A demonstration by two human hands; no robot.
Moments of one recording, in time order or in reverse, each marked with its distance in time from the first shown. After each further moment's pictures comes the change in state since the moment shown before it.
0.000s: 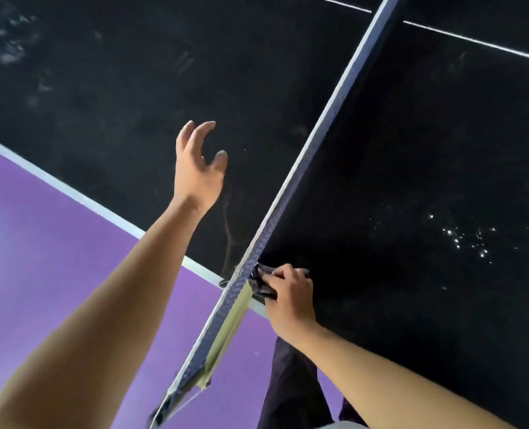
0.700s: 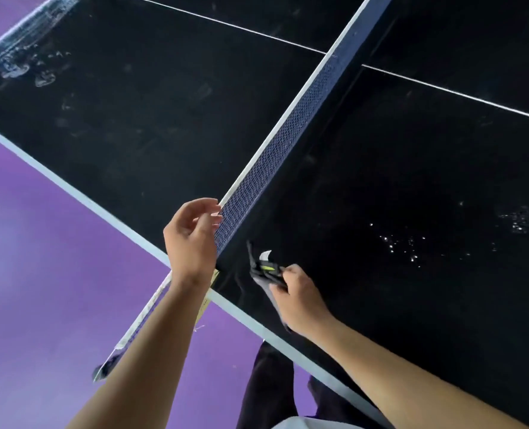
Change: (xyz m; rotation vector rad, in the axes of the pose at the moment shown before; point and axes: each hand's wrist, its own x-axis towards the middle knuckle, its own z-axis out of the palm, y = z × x) left_hand -0.166 0.099 0.042 -0.423 0.310 -0.250; right_hand -0.043 0.052 -0.126 0.274 -0.170 0.073
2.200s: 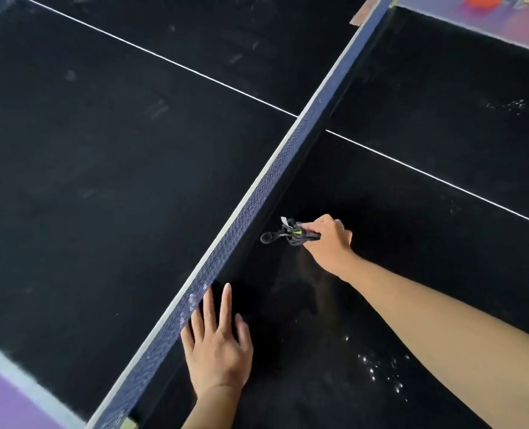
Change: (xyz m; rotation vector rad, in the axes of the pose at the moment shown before) left_hand 0.039 -0.152 0.149 1.086 -0.234 0.180; right_hand 0.282 0.046 -0.193 -0.320 0.330 0.068
